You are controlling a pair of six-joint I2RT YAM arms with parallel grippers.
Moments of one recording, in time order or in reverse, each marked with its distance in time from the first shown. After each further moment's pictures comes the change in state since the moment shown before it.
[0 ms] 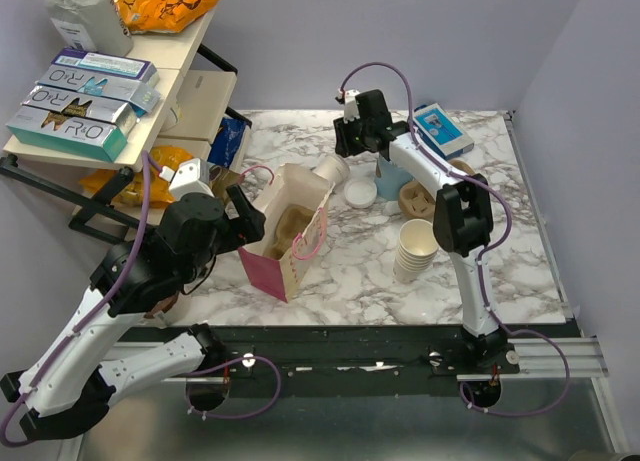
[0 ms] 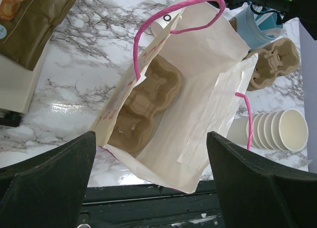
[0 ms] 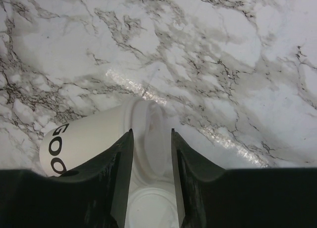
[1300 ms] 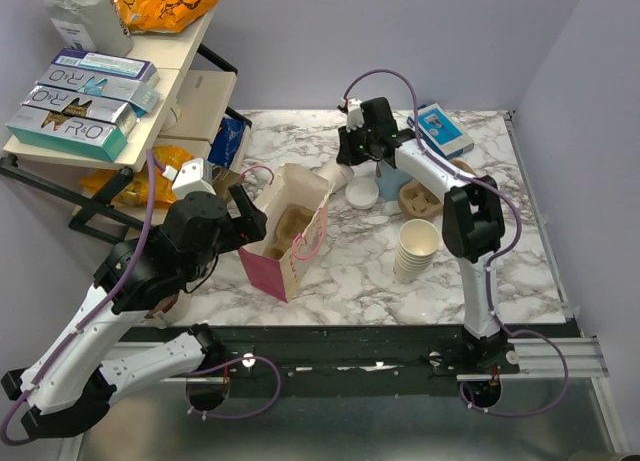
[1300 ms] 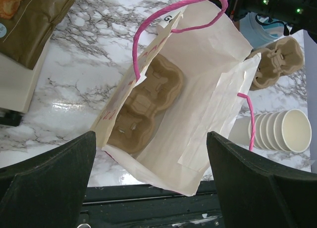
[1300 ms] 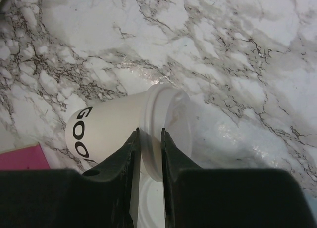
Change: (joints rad) left arm 0.000 0.005 -0.004 0.002 -0.001 -0.003; right arm 0.000 -0.092 -0.168 0.045 -0.097 0.011
